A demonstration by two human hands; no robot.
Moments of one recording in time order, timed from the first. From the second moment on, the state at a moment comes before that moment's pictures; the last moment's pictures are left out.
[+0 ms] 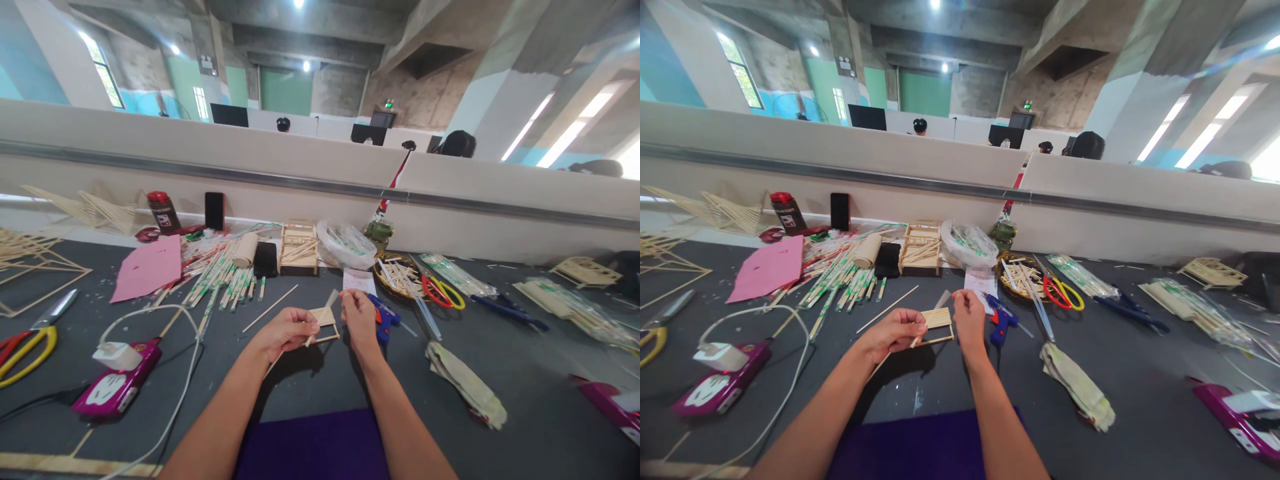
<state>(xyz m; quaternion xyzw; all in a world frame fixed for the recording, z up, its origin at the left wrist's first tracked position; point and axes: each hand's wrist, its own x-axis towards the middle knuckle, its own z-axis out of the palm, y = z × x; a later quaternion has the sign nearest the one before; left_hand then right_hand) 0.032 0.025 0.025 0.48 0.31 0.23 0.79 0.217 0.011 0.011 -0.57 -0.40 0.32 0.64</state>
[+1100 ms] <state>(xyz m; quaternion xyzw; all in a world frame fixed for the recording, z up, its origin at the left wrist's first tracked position) 0.036 0.031 0.026 0.39 0.40 0.46 0.68 0.177 -0.005 0.010 -0.39 -0.36 0.69 0.49</state>
